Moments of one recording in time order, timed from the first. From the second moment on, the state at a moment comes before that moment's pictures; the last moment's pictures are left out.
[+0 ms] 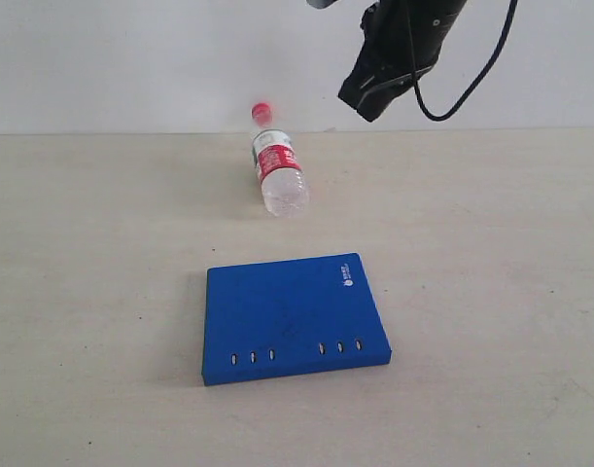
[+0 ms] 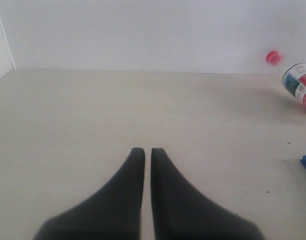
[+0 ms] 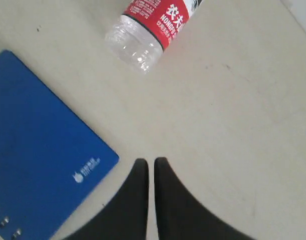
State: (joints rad) left arm 0.08 0.00 0.00 0.01 0.29 0.02; right arm 0.38 2.04 -1.99 0.16 1.18 -0.61
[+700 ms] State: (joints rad) left arm 0.08 0.00 0.00 0.01 0.29 0.02; right arm 0.44 2.37 -1.95 0.40 0.51 -0.28
